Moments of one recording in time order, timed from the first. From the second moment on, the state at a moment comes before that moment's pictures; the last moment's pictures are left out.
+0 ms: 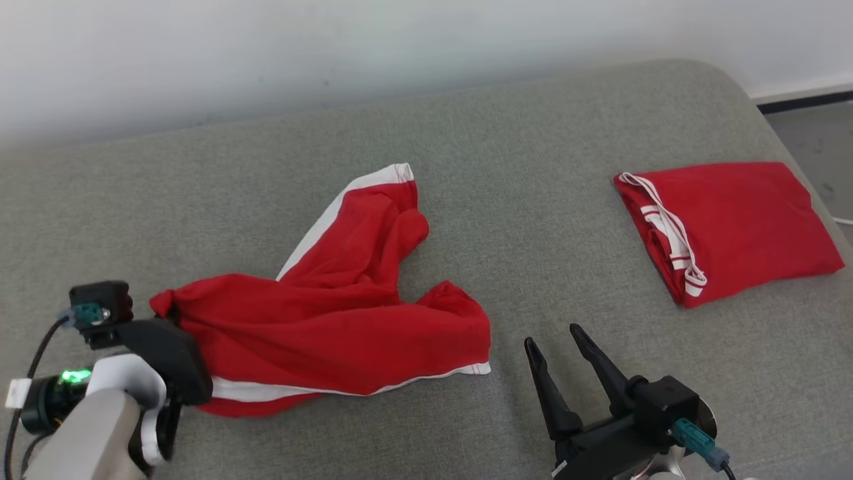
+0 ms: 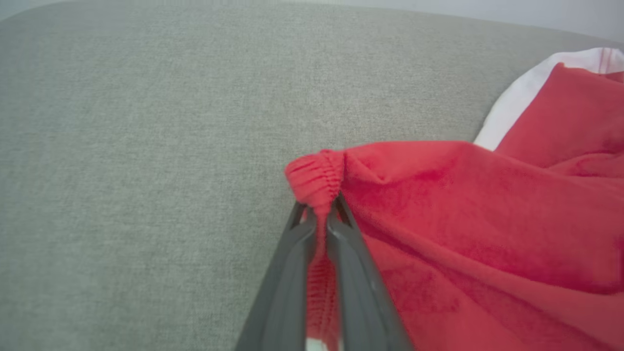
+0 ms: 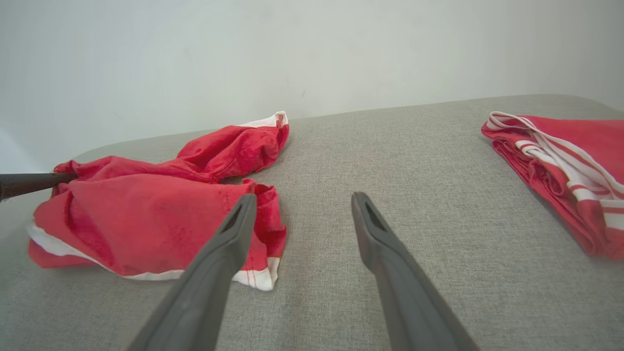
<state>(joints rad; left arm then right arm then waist) -0.50 0.41 -0.46 0.54 -0.73 0.25 0.12 -0.17 -0.09 0.33 0.33 0.26 0.13 -0.26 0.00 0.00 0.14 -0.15</state>
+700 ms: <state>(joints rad) -0.48 0.34 -0.46 0.58 -0.62 0.16 -0.26 -0.14 -0.11 0.21 0.31 0.26 0.13 -0.26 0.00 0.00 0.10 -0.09</state>
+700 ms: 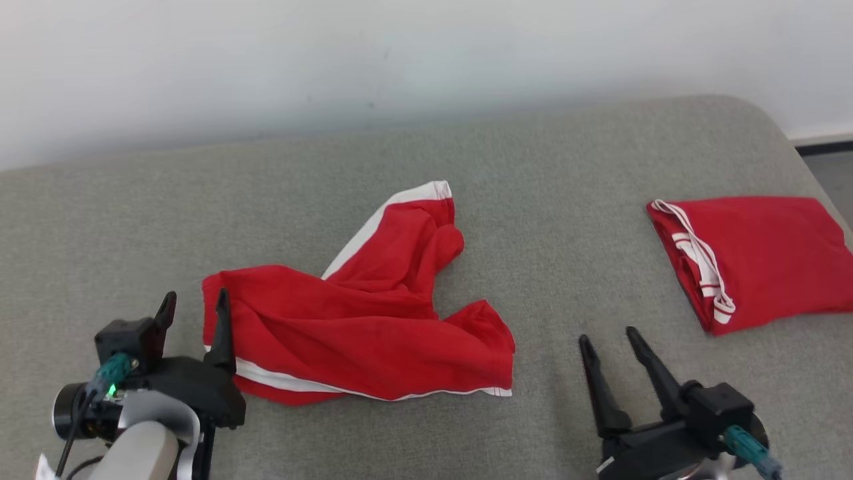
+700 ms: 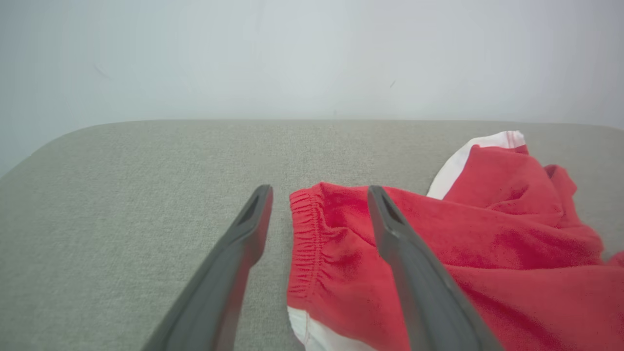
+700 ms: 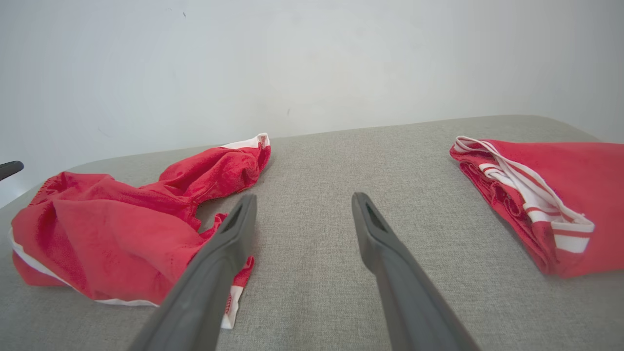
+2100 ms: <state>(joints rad) 0.13 0.07 0.02 0.13 -0.18 0.00 -0.26 0.03 -0.07 0.10 0.25 0.21 0.13 -0.26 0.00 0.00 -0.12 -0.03</state>
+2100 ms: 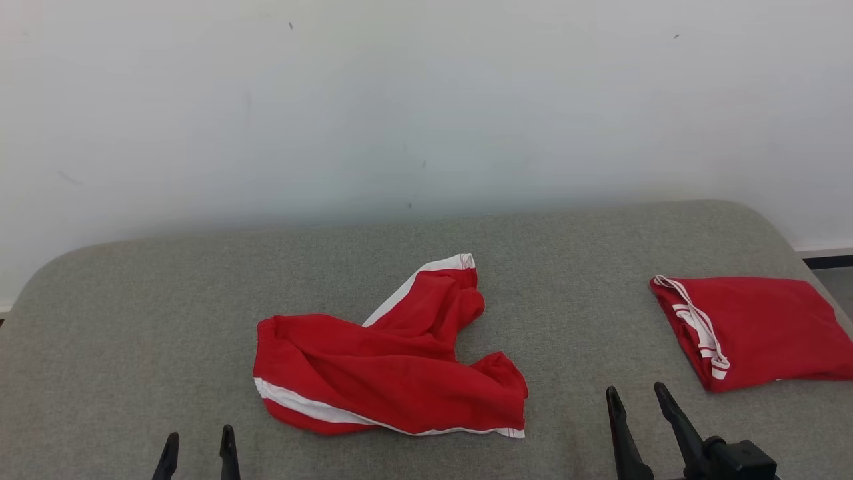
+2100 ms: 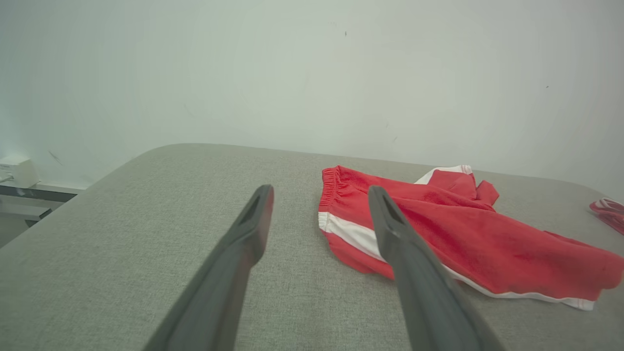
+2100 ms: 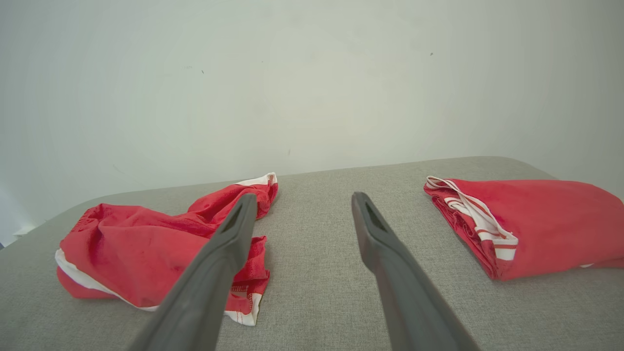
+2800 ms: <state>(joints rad) 0.07 0.06 0.02 0.22 -0.18 -0.01 -0.26 0.02 -0.06 0.13 0.28 0.20 0.13 -0.26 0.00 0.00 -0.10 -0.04</state>
